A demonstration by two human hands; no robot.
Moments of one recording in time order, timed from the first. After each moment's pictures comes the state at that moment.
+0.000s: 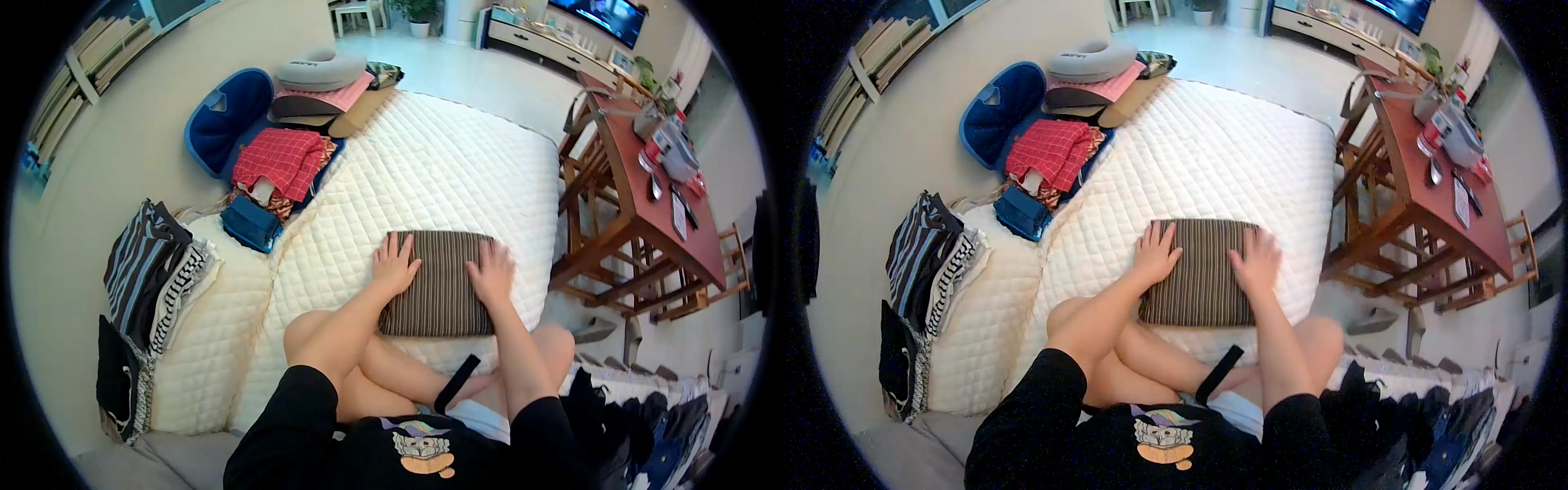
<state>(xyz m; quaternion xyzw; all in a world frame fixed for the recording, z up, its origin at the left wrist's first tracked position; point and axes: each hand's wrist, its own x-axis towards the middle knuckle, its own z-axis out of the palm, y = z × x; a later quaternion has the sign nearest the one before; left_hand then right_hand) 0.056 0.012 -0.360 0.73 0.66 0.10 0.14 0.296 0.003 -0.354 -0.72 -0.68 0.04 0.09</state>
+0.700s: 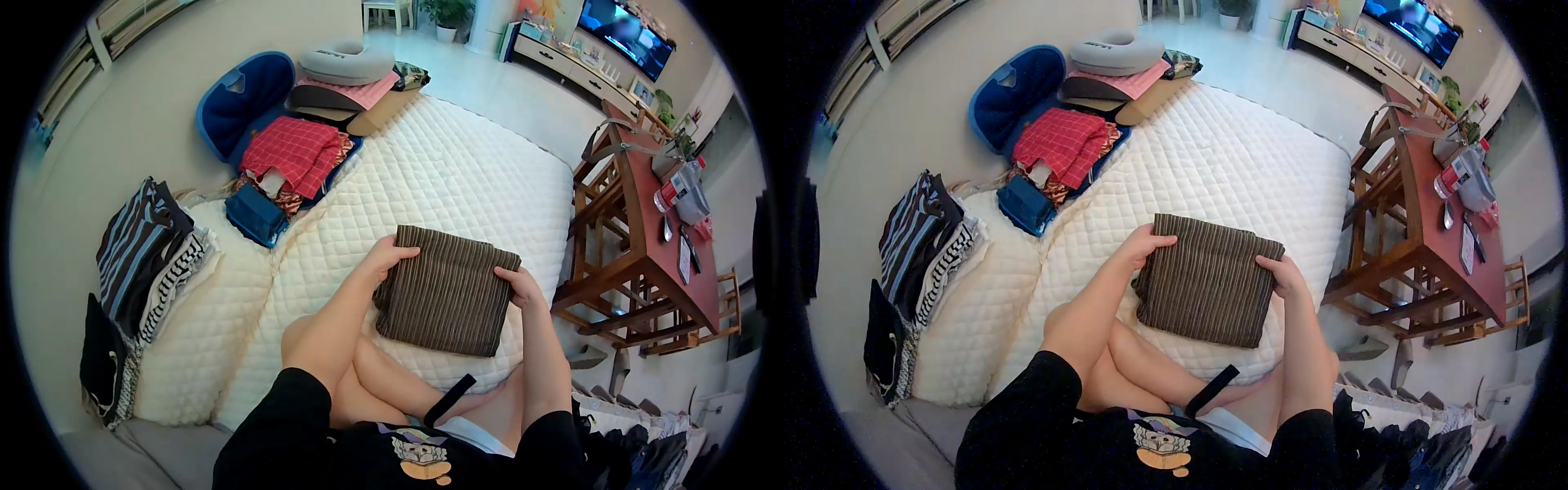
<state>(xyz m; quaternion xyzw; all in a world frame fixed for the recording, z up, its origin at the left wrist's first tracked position) 0.017 0.052 -0.322 0.31 0.48 0.44 0.69 0.339 0.055 -0.313 -0.54 -0.31 0.68 0.38</state>
